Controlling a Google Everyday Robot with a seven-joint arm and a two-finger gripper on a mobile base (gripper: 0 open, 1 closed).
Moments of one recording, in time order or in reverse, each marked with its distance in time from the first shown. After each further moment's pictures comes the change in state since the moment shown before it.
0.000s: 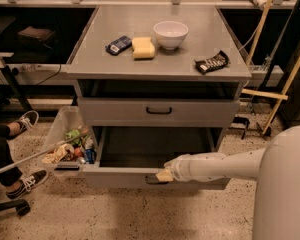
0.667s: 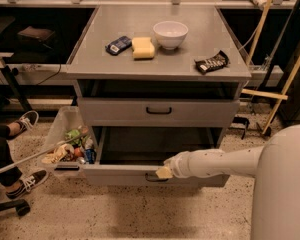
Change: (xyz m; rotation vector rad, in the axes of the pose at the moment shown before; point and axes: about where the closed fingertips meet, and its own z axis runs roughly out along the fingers) arm -0.007 -0.007 0.005 -0.001 0.003 -0.008
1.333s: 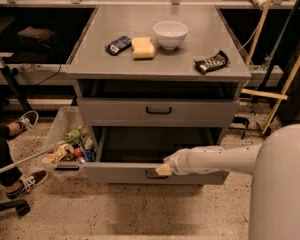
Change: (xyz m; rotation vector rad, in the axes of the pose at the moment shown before) arm -0.007 -0.007 0.005 0.000 0.002 -0.005
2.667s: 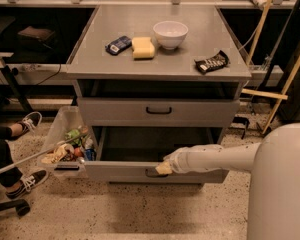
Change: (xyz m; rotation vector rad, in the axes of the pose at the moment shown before) arm -0.005 -0.004 0.003 0.006 -0.005 -0.007
